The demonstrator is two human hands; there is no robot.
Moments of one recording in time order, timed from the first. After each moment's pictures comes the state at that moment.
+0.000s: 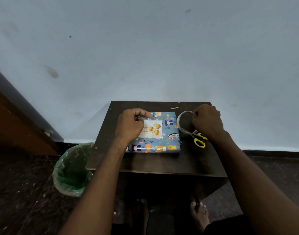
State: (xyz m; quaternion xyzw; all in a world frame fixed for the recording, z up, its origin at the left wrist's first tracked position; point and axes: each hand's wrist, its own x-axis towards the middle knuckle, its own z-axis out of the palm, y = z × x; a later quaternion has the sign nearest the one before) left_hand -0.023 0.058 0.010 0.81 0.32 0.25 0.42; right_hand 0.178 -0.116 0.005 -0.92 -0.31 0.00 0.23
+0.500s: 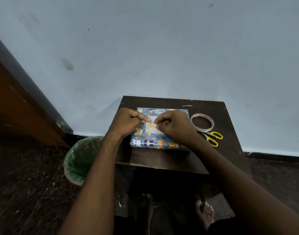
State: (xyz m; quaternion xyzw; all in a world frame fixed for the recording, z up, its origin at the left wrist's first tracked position) left_hand -0.069 0.096 0.009 0.78 0.36 0.17 0.49; right_hand 0.079 -0.053 0.005 -0.77 -0.50 0.12 0.38
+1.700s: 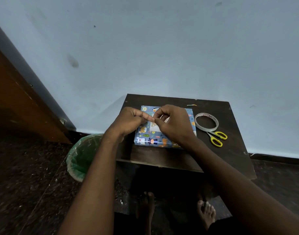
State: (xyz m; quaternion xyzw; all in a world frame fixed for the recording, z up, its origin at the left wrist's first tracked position) left_hand -0.079 0.097 0.019 0.76 0.32 0.13 0.55; right_hand 0.059 -0.032 0.003 -0.76 -0.50 0.03 0.42
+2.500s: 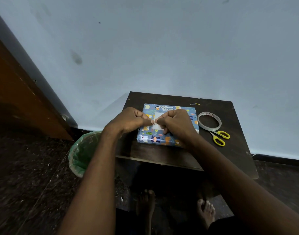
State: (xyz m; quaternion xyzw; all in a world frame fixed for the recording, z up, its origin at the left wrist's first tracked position) left_hand -0.085 0.110 0.014 0.78 0.35 0.05 0.52; right_hand 0.047 -0.035 0.010 -0.77 -0.29 0.28 0.50
